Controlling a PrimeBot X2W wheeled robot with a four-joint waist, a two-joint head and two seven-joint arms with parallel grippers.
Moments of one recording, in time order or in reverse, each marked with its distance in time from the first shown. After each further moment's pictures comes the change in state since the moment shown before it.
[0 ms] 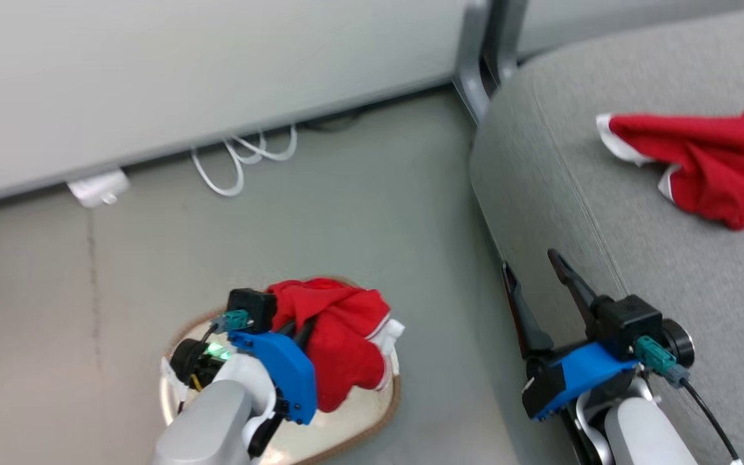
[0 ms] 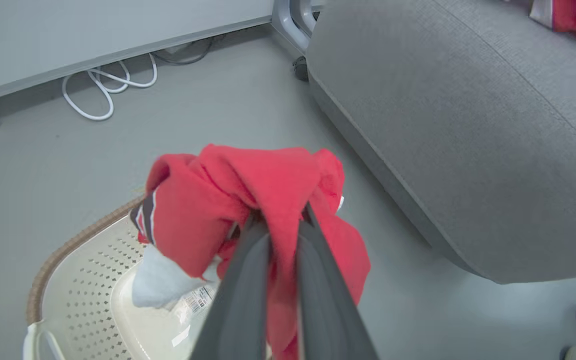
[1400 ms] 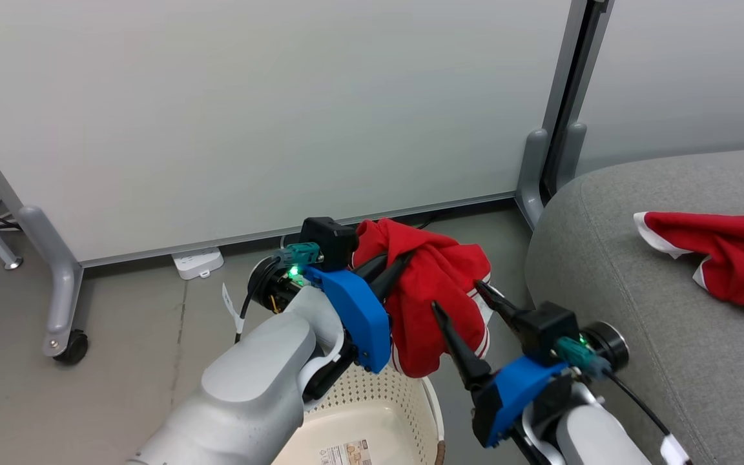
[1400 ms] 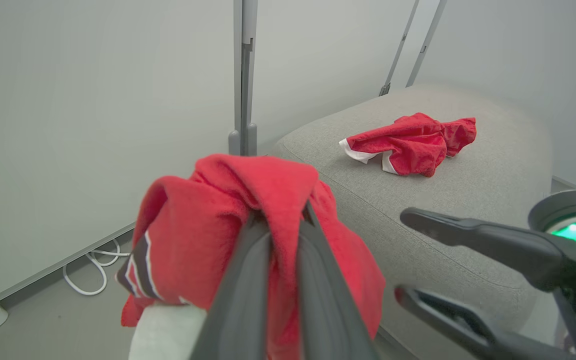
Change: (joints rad) left arm -0.193 -0.002 -0.342 -0.218 -0.309 0.000 -0.002; right arm 0.019 -0.013 0.177 -0.027 0.022 0.000 0.155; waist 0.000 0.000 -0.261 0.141
